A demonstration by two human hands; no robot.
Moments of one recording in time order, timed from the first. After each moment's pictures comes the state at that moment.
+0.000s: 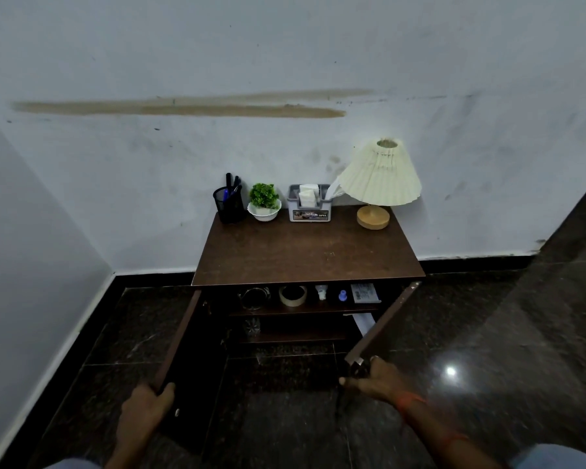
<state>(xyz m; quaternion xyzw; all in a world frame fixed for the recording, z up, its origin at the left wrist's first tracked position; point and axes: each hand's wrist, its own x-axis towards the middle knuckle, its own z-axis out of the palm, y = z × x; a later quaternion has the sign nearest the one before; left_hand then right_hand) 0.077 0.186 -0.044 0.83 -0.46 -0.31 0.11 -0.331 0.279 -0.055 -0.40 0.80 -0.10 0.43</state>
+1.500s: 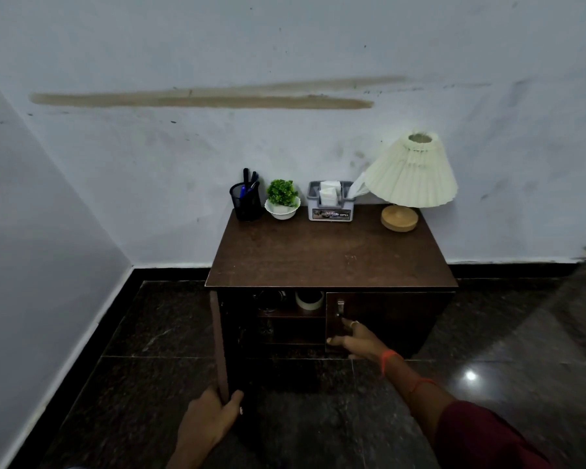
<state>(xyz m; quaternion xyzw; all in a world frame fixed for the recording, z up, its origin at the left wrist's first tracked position) 0.003 0.200 -0.040 0.75 -0.55 -0.37 0.01 -0.318 0.153 -0.091 -0.39 0.73 -0.23 0.52</state>
